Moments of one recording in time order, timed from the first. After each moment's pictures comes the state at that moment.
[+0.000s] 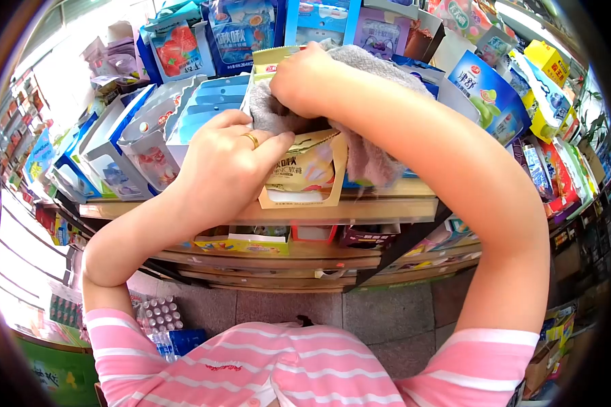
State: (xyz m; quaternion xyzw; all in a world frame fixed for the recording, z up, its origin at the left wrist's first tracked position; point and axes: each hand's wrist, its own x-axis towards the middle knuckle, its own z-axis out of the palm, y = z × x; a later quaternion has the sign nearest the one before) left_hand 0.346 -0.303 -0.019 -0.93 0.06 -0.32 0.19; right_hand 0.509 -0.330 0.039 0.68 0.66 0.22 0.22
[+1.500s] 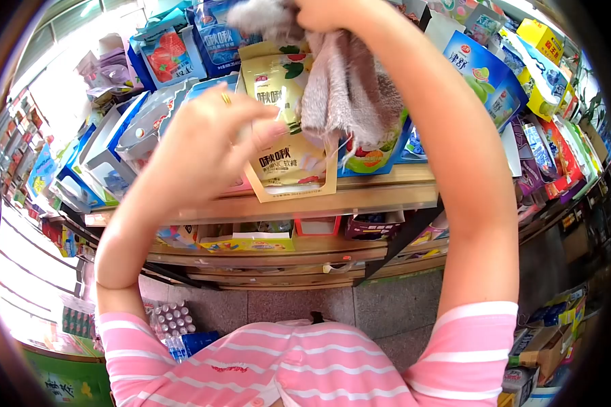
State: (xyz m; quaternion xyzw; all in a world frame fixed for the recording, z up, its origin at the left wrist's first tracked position) left_hand 0.346 -0.306 0.007 -0.94 0.02 -0.34 0.07; right_hand 0.578 -0.326 0.094 0.63 0.71 0.25 -0.20
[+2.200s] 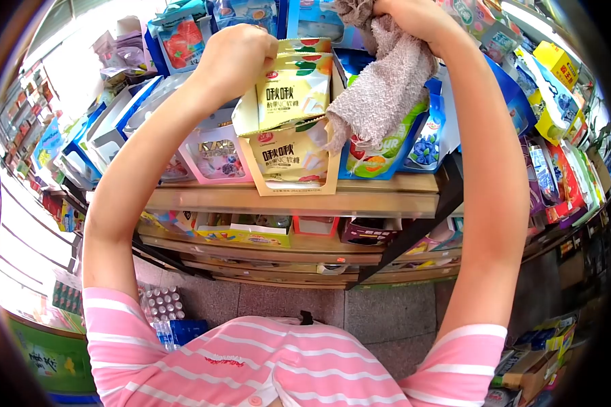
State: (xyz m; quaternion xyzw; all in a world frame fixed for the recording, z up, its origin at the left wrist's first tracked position) left_hand 0.414 -0.224 0.027 -0.88 -0.06 -0.38 0.28; right_hand 0.604 -0.381 0.093 0.75 0.48 0.06 -0.45
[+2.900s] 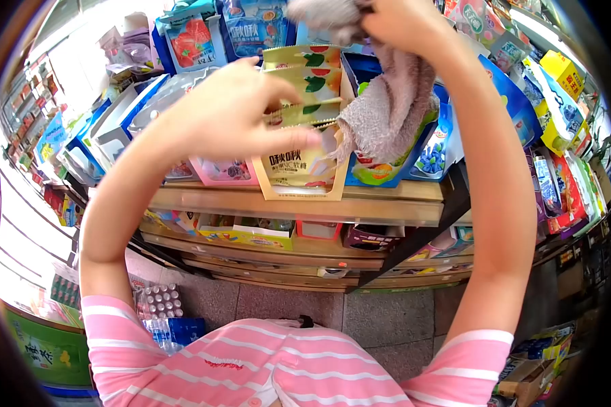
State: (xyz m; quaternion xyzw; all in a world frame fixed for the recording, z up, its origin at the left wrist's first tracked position) left_hand 0.358 -0.304 0.032 -0.98 -0.01 -0.18 0.10; right_hand 0.556 -0.375 0.093 0.59 0.72 0.37 -0.05
